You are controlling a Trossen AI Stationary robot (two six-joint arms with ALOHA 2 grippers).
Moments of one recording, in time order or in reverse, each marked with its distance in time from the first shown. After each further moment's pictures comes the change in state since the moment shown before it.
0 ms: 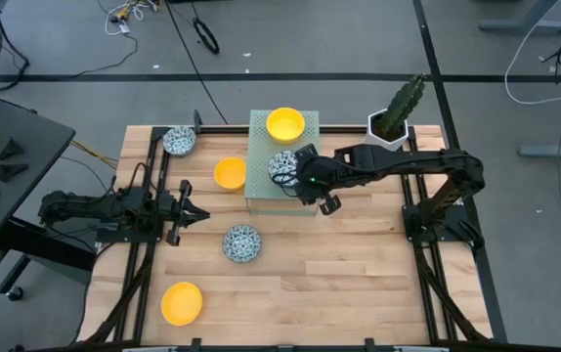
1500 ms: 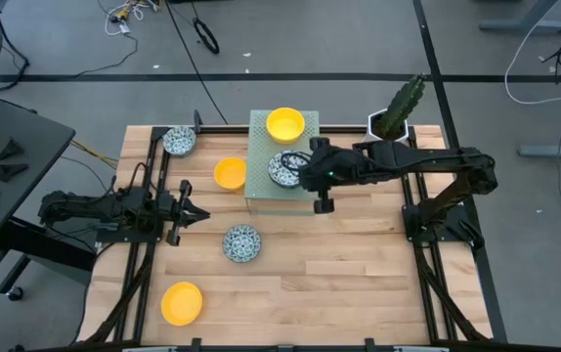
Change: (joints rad) left arm 0.000 0.000 0.000 0.000 0.000 0.000; right arm 0.020 -0.096 0.000 0.122 -0.002 0.370
